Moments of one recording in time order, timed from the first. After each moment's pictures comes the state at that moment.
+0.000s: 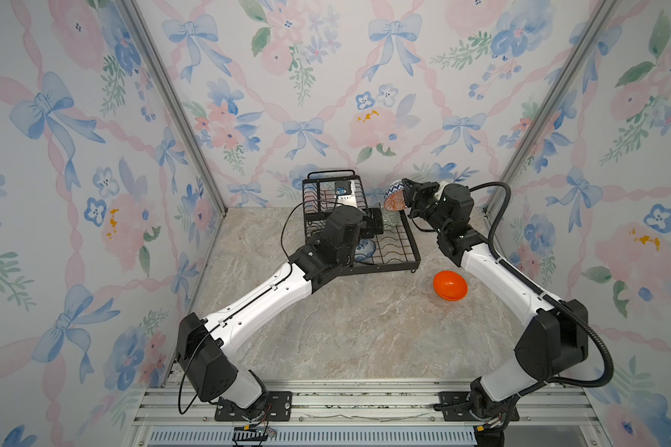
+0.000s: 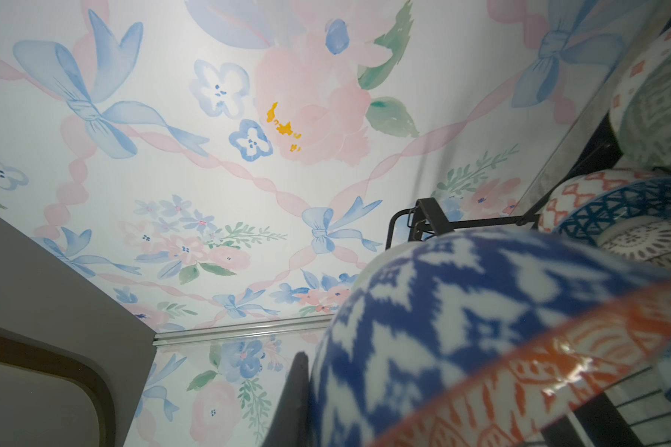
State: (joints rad) left arm -0.80 1.52 1.48 -0.14 -0.49 -0.40; right arm 0.36 1.59 1.39 0.20 -0.07 1.63
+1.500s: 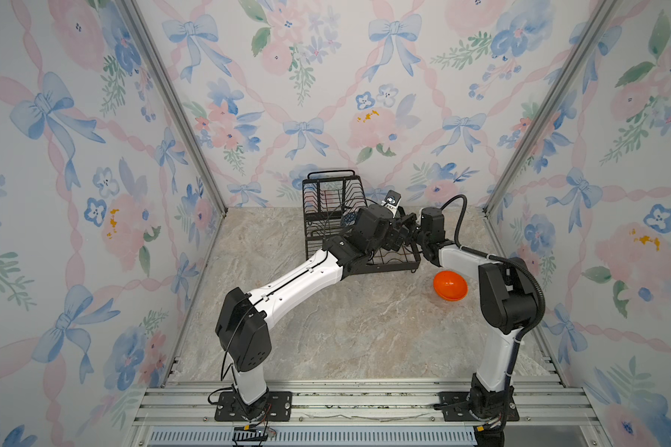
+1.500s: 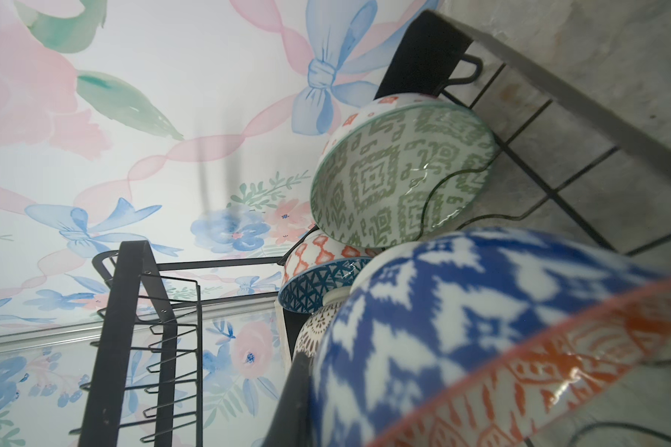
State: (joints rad) left arm -0.83 1.78 1.68 -0.26 -0.36 0.00; right arm 0.27 2.00 1.32 0.34 -0.26 1.29
